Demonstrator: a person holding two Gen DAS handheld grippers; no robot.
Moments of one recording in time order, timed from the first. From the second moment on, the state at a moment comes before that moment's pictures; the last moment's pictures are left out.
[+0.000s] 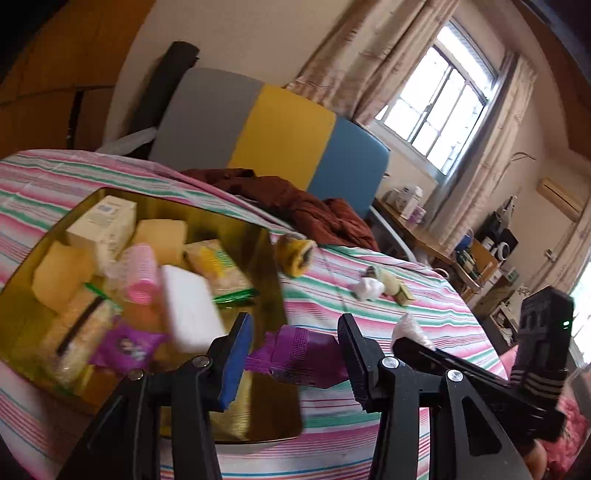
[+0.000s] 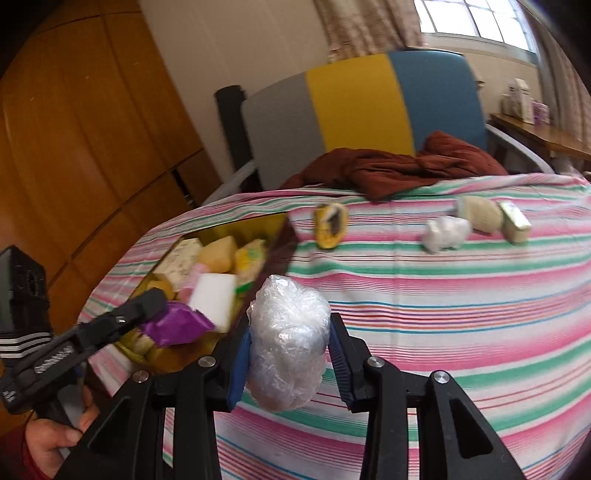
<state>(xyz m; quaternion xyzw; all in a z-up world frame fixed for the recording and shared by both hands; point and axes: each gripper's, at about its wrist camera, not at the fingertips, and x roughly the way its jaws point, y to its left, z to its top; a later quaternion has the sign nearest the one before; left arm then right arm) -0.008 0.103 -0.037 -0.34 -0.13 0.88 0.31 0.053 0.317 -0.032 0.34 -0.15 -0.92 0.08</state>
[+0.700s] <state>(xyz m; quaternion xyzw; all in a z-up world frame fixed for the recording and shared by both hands) -0.013 0.050 -0.073 -0.37 -0.10 0.89 0.25 0.010 0.236 -0.045 0.39 -0.14 -0.90 0.13</state>
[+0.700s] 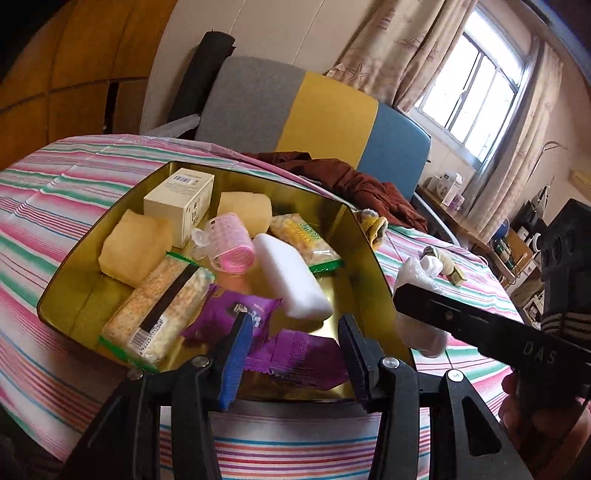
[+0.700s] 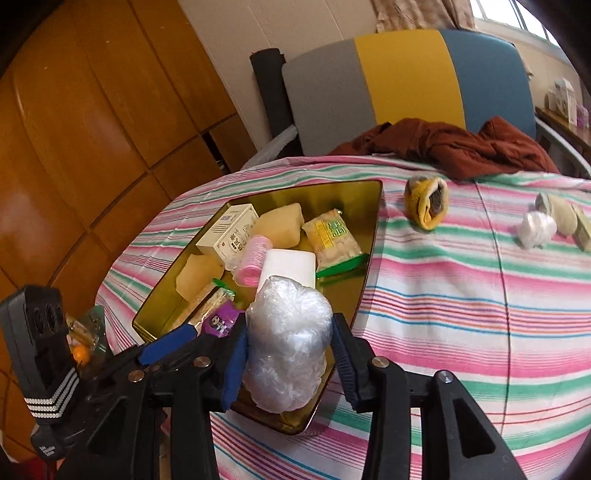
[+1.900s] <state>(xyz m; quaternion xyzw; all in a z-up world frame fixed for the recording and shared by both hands) -0.004 0.026 -0.057 -0.34 -0.17 0.91 0.16 0.025 0.291 -0.049 0.37 -0.18 -0.91 0.08</state>
